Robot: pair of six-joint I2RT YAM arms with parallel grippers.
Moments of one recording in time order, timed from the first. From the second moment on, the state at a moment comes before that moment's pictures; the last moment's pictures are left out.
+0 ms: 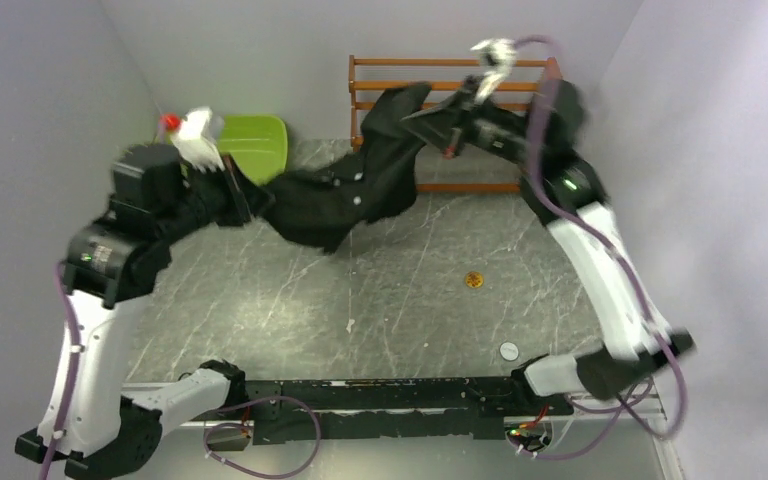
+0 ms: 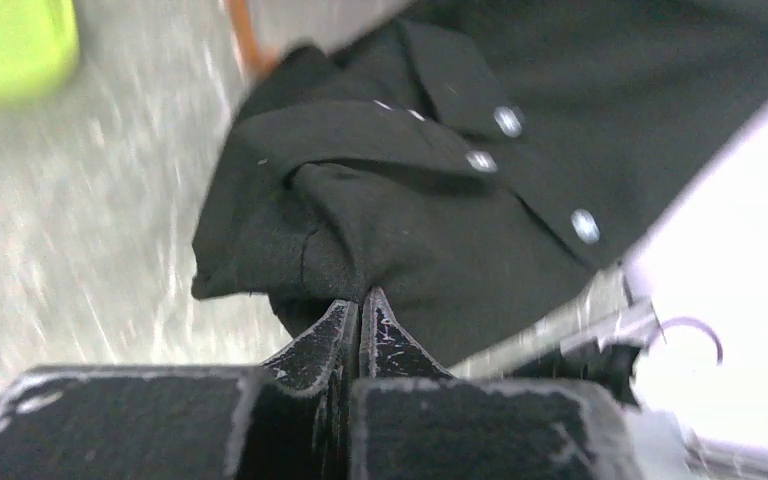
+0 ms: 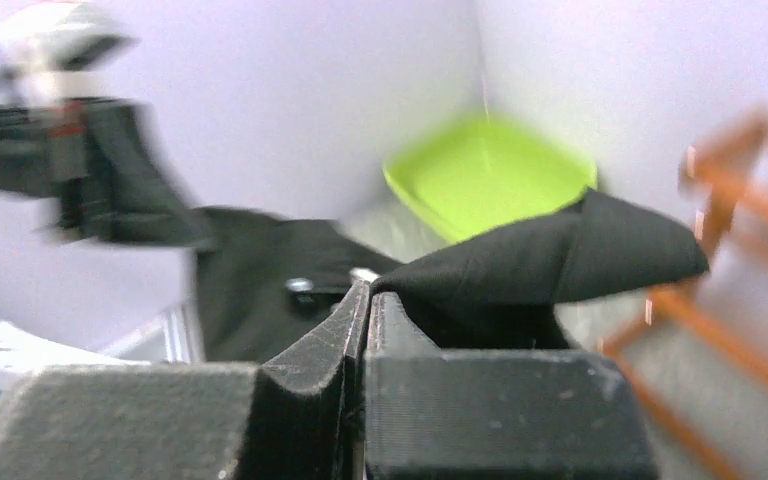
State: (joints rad) left arm -0.35 0.99 1.57 -1.05 0.19 -0.48; right arm 0.44 1.47 1.75 -0.34 -0.64 0.30
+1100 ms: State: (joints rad) left arm -0.35 1.23 1.73 -0.89 -0.08 -0.28; right arm 0.47 1.09 1.11 0.07 -0.45 0.53
